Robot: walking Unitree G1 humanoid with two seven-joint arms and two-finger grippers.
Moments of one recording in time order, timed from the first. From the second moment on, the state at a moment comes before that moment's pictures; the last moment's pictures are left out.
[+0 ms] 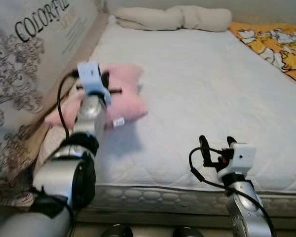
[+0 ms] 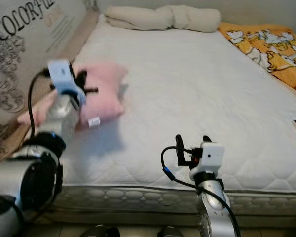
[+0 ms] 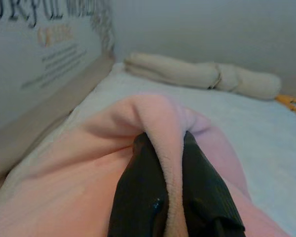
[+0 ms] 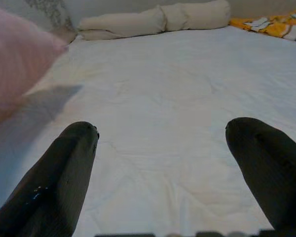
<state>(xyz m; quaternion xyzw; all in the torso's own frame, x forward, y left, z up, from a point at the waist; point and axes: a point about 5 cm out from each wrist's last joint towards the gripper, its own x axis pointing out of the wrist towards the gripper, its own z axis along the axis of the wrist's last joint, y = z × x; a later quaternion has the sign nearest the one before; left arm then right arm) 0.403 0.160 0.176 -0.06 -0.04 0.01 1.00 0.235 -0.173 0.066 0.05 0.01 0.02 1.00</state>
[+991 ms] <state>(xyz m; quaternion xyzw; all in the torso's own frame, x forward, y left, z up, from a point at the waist) 0.407 0.189 0.183 -0.06 -0.01 0.07 1.00 0.178 -0.189 0.087 0.01 0.02 -0.02 1.00</state>
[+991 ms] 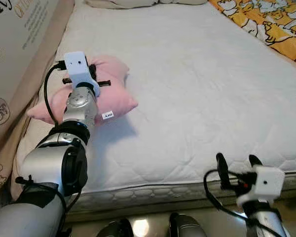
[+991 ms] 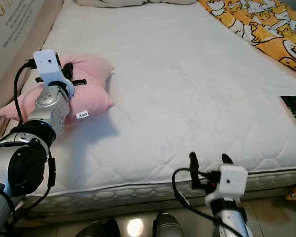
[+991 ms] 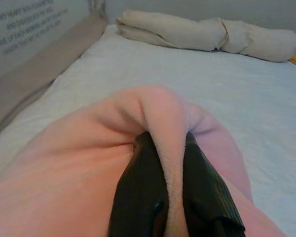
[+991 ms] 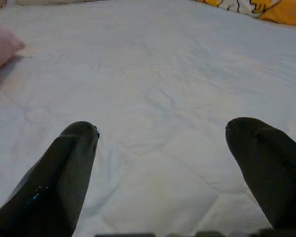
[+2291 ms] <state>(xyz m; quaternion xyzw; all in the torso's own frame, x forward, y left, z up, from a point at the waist) 0.362 0.117 0.115 0.02 -0.01 -0.19 0.98 0.247 -0.166 0.074 0.06 0.01 0.02 1.00</state>
